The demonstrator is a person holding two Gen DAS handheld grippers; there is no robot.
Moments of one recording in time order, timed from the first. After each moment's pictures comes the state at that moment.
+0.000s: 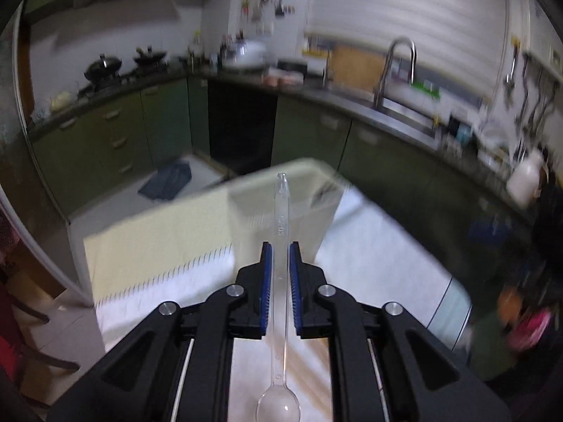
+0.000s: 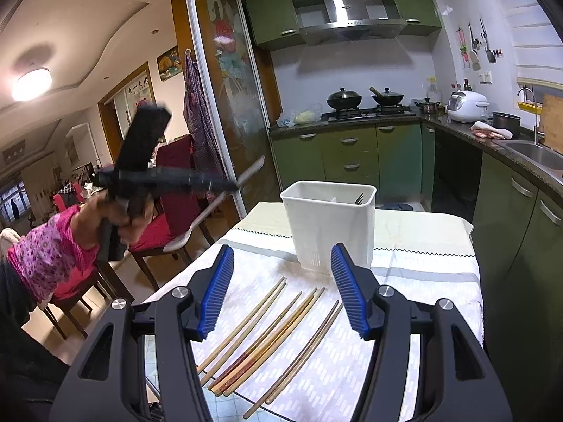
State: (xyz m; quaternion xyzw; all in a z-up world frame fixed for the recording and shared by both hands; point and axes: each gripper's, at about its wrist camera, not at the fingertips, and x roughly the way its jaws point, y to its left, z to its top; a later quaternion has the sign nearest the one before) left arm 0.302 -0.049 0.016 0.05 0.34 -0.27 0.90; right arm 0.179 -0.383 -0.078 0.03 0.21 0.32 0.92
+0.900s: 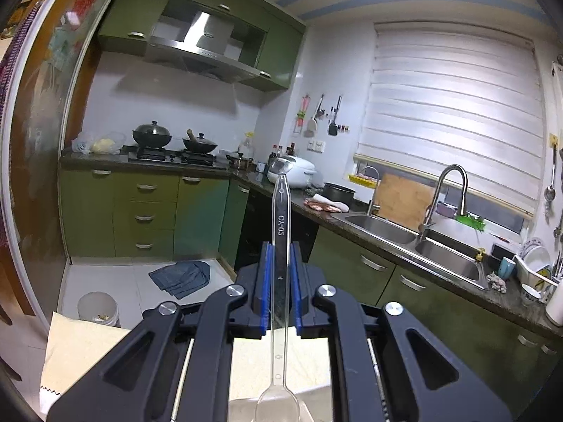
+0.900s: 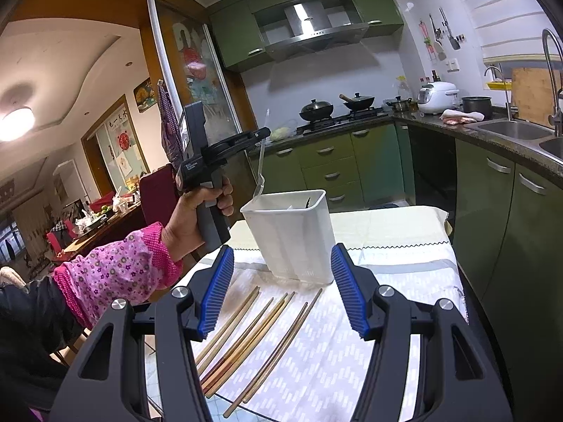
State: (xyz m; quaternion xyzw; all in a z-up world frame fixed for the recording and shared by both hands) left arm 0.420 -0.090 0.007 -0.09 0.12 -0.17 0.97; right arm 0.167 -0.449 -0.086 0.09 0.19 0.29 0.93
